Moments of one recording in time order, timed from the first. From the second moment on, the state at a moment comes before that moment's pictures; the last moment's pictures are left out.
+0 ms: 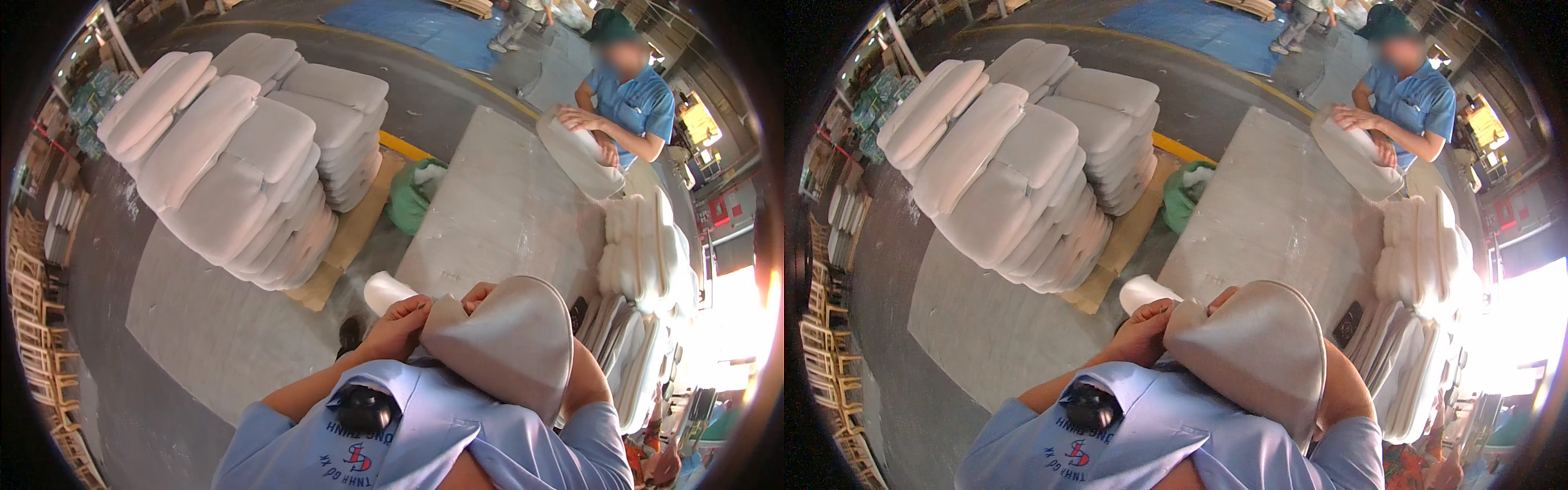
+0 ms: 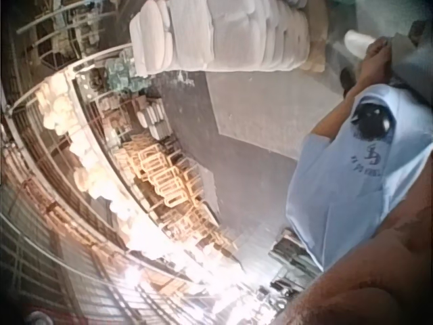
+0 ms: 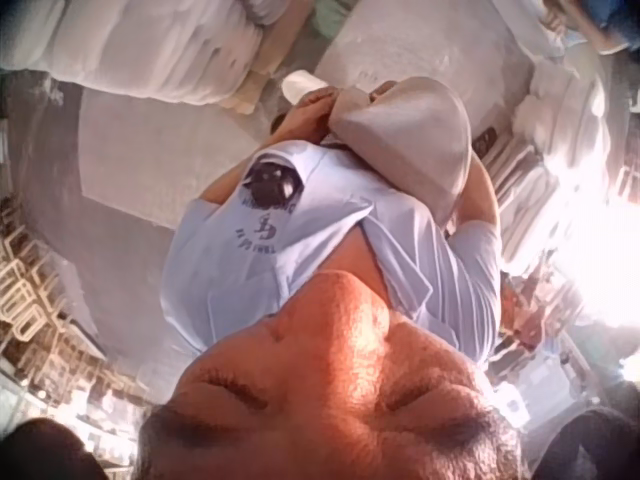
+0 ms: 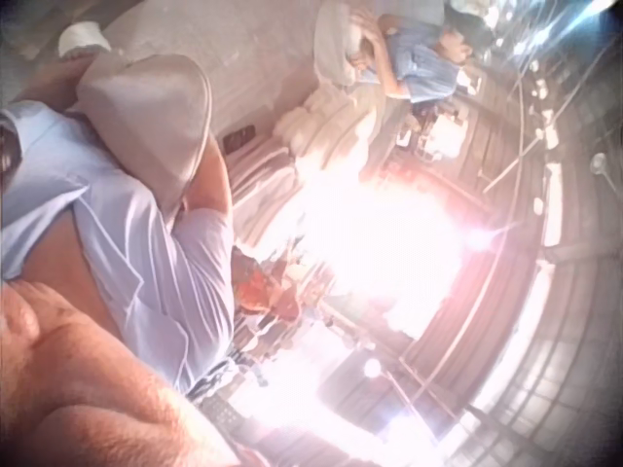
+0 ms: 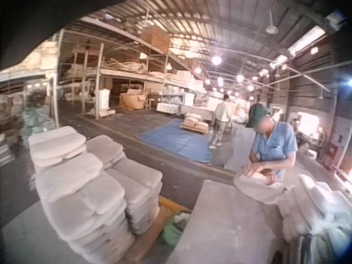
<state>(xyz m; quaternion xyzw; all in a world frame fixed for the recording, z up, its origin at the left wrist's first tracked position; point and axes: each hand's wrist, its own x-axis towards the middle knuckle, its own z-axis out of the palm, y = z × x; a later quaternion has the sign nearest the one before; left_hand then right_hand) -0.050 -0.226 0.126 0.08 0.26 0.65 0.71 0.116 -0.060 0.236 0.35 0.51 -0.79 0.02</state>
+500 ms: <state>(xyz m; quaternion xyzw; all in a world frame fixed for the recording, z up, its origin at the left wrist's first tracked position) -0.086 -0.235 0.091 0.06 0.64 0.66 0.38 0.029 -0.053 0.149 0.18 0.71 -0.68 0.05</state>
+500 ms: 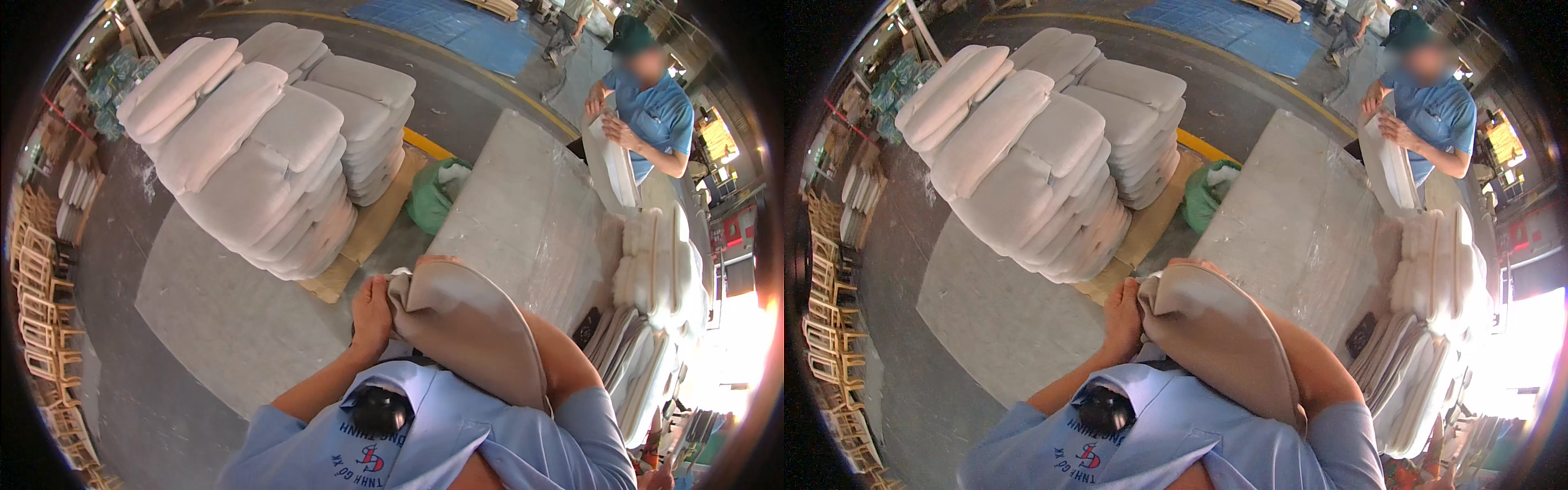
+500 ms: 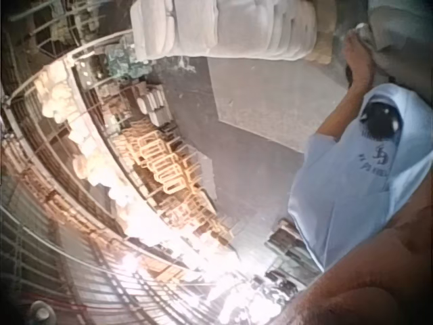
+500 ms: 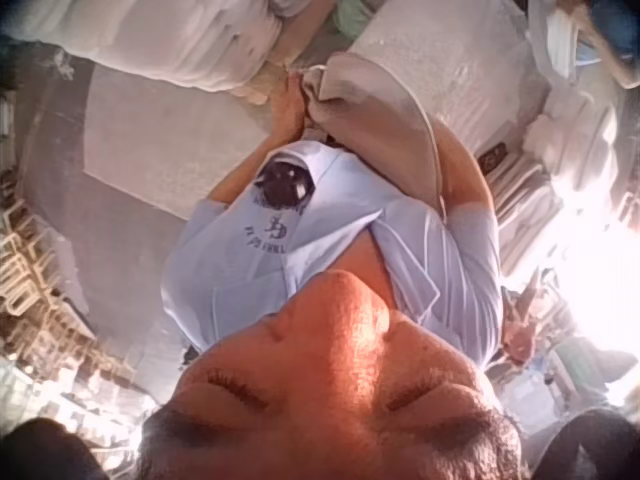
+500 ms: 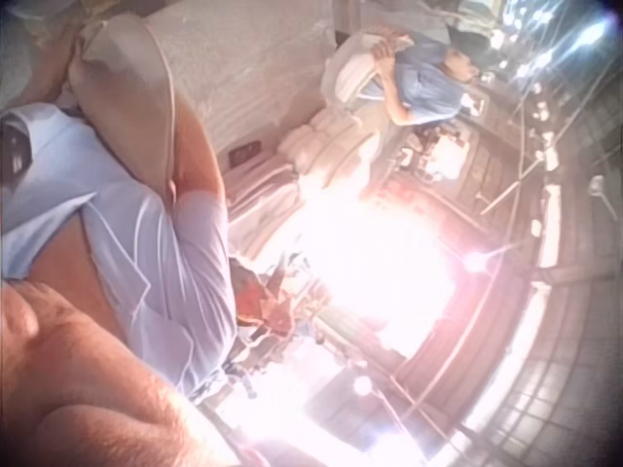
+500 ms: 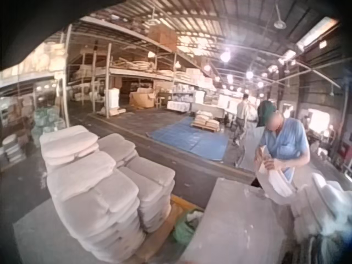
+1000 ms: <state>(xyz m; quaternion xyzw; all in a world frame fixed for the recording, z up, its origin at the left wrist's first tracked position) -0.116 -0.200 0.026 0.26 0.76 0.47 0.37 0.004 -0.030 0.100 0.17 0.50 -0.84 0.11</state>
